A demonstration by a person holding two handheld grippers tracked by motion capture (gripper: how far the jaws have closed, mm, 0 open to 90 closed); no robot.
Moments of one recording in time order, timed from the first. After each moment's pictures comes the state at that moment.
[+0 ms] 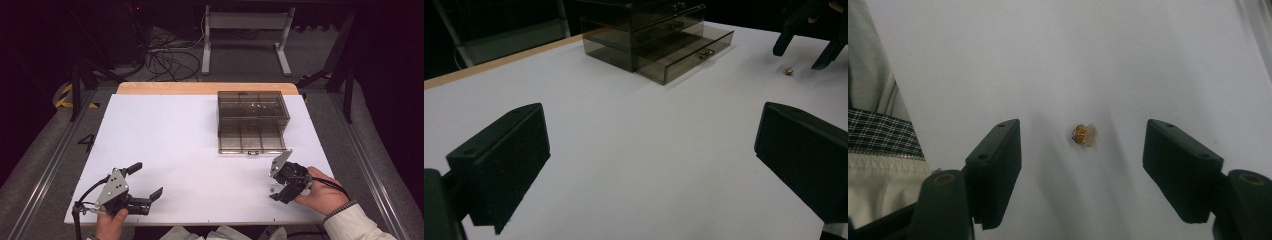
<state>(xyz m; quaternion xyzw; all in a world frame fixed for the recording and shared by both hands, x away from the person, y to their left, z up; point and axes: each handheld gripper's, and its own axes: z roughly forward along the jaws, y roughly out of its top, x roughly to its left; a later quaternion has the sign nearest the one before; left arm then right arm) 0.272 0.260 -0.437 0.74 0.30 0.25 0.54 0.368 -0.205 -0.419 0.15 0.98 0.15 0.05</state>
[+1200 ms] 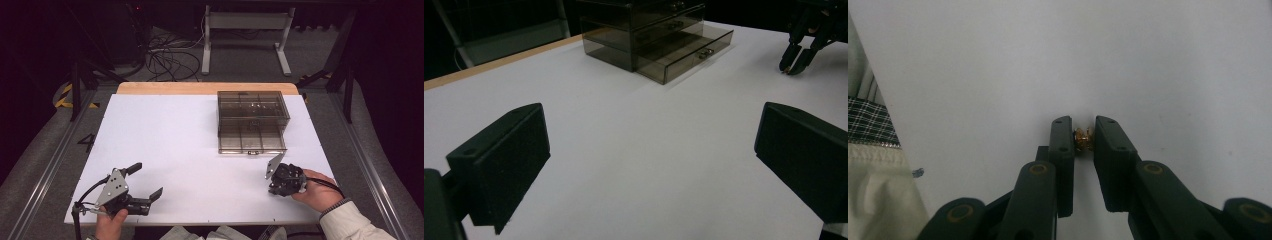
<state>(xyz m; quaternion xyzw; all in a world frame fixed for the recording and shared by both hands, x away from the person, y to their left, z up) 0.271 0.260 -0.437 0.74 0.30 0.25 0.54 0.374 -0.197 -0.430 0.12 0.98 0.12 0.05</state>
